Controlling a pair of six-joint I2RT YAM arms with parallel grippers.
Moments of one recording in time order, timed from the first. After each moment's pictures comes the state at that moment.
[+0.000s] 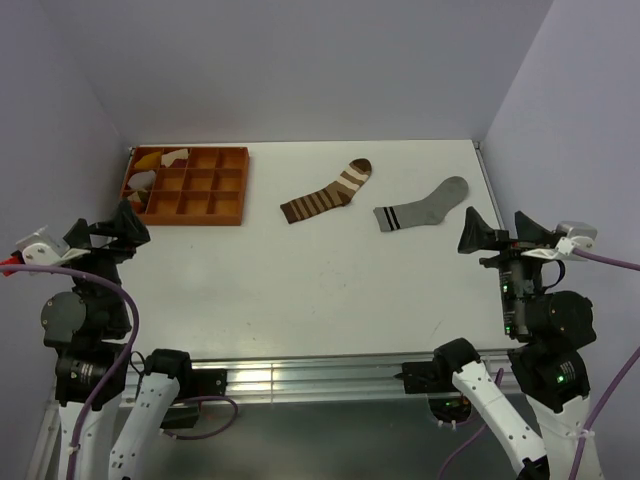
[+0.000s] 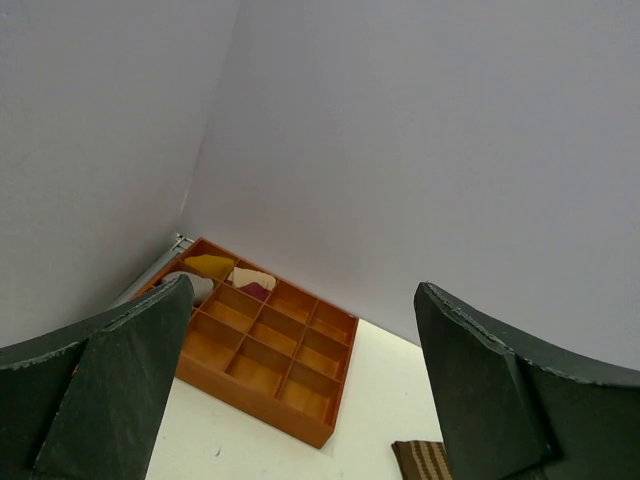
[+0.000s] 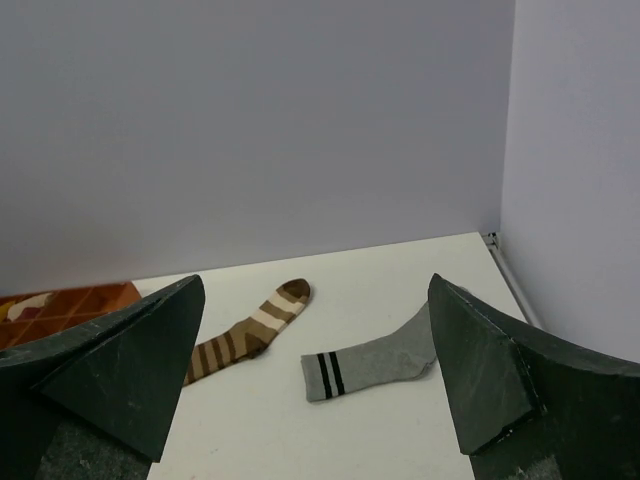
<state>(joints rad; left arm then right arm) -0.14 0.36 0.89 -0.20 -0.46 -0.29 0.36 0.34 0.97 -0.36 0.40 0.08</state>
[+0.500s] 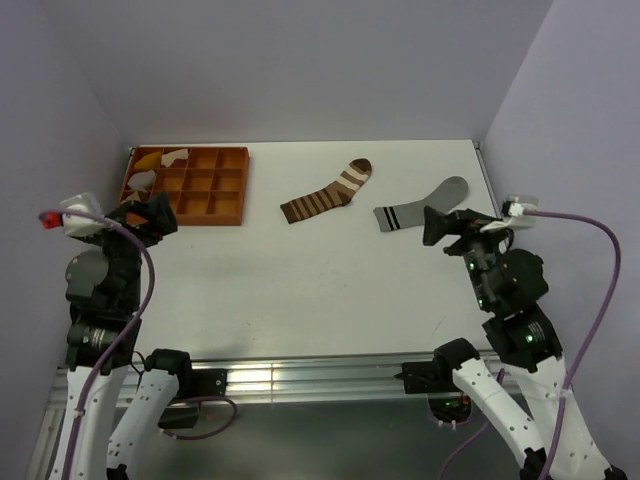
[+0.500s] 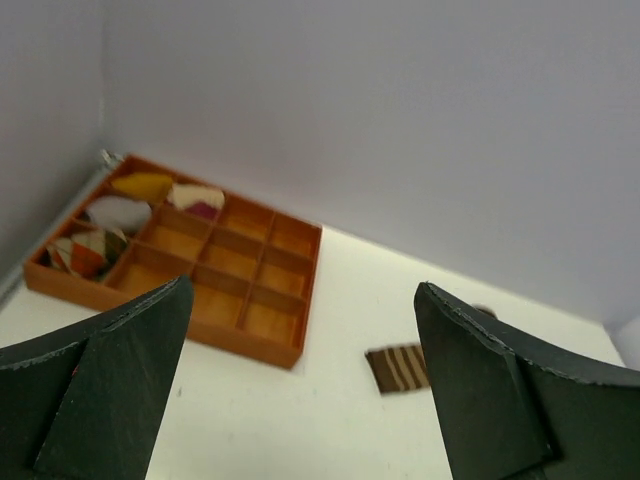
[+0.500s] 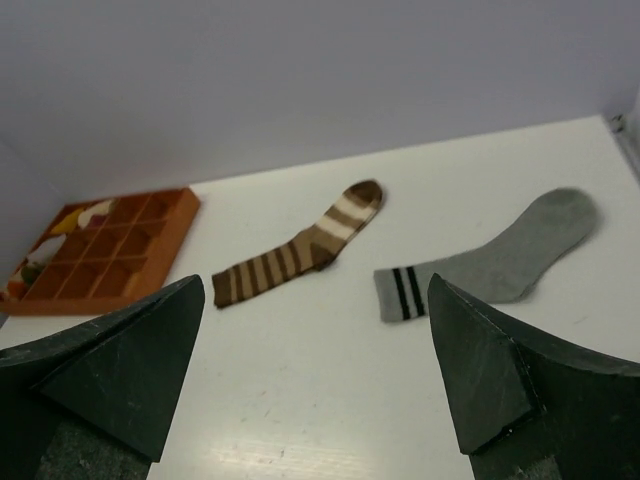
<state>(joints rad) -0.14 0.49 0.88 -0.22 -0.29 -0.36 0.36 0.46 0.88 -0.36 0.28 0.27</state>
